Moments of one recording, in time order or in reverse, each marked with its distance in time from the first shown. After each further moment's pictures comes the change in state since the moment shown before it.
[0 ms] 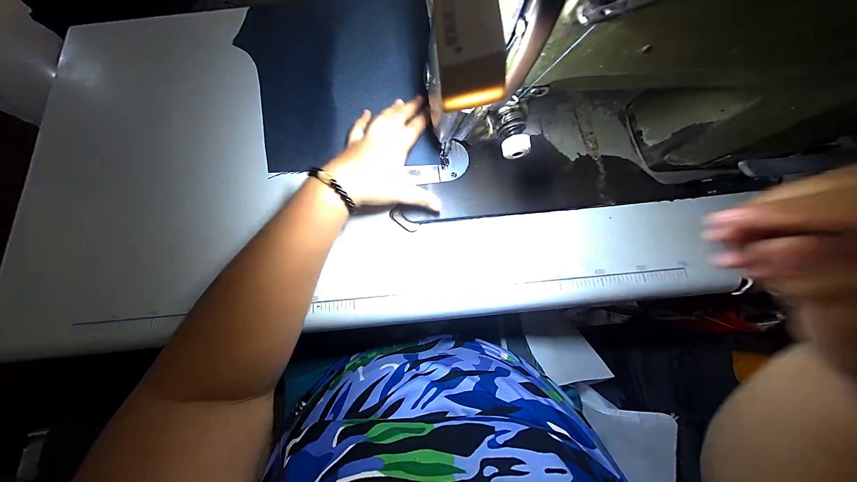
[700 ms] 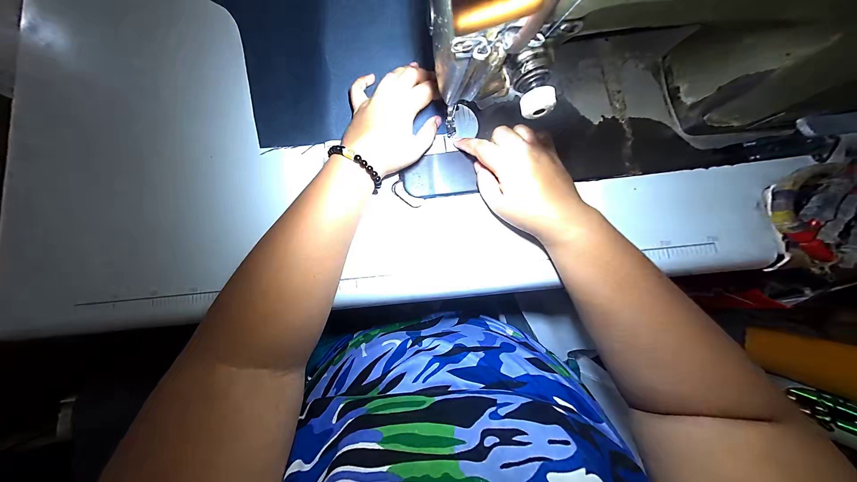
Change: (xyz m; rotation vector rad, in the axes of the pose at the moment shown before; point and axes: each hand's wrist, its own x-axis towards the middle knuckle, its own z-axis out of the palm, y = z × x) left_hand 0.018 -0.007 0.035 0.058 0.197 0.029; right_hand 0.069 0.030 0.172 -0.432 -0.356 0.069
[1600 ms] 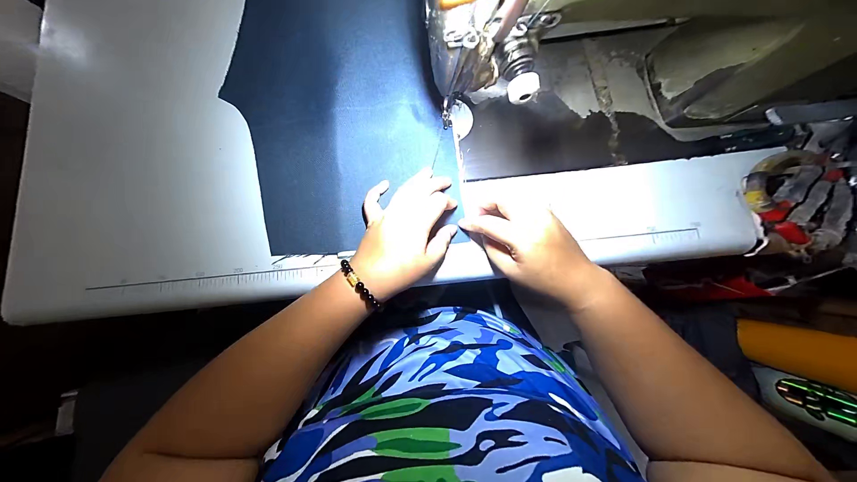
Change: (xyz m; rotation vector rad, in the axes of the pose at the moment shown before) left_hand -0.128 0.080 0.018 -0.160 0.013 -0.005; right_hand -0.081 -0.026 0.002 0.202 0.136 -0.214
